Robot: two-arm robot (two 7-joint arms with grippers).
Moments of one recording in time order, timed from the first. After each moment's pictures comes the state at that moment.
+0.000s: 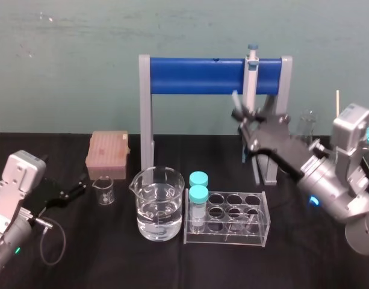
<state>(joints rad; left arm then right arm) -0.20 0.60 0.45 -1.41 -0.25 -0.12 0.03 0.36 0.41 -0.38 -1.37 0.38 -0.40 0.46</state>
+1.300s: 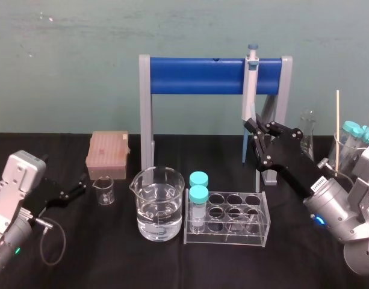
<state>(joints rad) -0.20 0.60 0.45 -1.41 -0.25 -0.12 0.03 0.31 0.35 -0.32 -1.26 0.47 -0.60 0.59</state>
